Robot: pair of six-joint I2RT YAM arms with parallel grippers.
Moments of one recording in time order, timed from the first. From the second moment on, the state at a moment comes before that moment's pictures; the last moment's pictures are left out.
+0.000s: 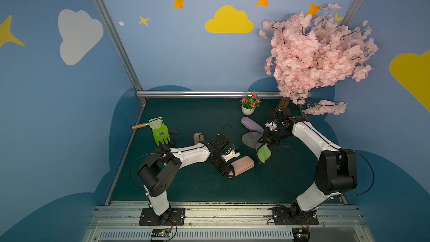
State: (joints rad) left arm -0.76 1.78 1.05 -0.53 0.55 0.02; right arm 0.18 1.63 1.24 -0.95 -0.60 0.47
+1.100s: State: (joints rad) left arm -0.53 2.00 1.04 -0.35 1.15 -0.36; right arm 0.49 1.85 1.14 -0.71 -0.48 0.85
